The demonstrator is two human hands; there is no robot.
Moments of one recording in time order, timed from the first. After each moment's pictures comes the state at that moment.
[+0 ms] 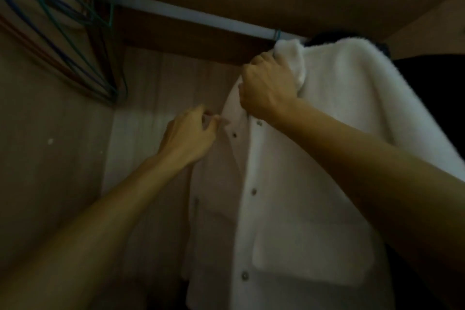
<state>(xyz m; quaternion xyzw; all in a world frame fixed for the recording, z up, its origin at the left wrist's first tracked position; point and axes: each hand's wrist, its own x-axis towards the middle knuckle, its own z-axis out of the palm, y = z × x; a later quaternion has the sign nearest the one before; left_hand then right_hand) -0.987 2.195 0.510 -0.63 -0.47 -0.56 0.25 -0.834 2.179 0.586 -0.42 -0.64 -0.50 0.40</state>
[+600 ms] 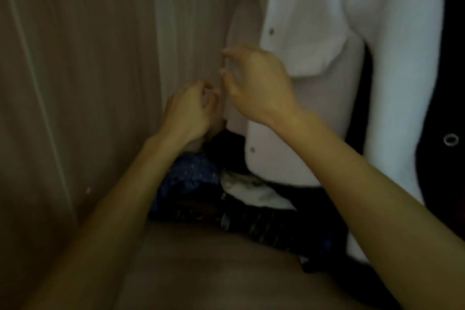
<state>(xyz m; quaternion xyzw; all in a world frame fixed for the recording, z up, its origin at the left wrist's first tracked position) -0.972 2.044 0.278 -0.64 -0.60 -0.46 0.14 -0.815 2.054 0.332 -0.26 -0.83 -0.14 0.48</state>
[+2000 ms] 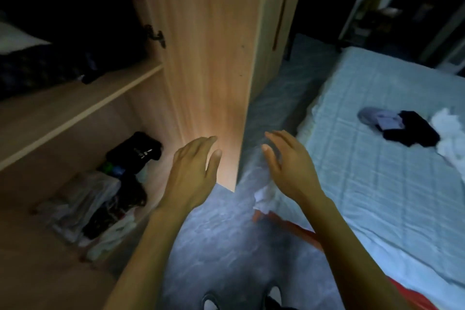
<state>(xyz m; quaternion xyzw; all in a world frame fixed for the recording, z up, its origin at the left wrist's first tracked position) -0.639 1.616 -0.033 -0.89 -0.34 -0.21 -0.23 -0.458 1.494 -0.032 -0.80 -0.50 -0.02 0.32</state>
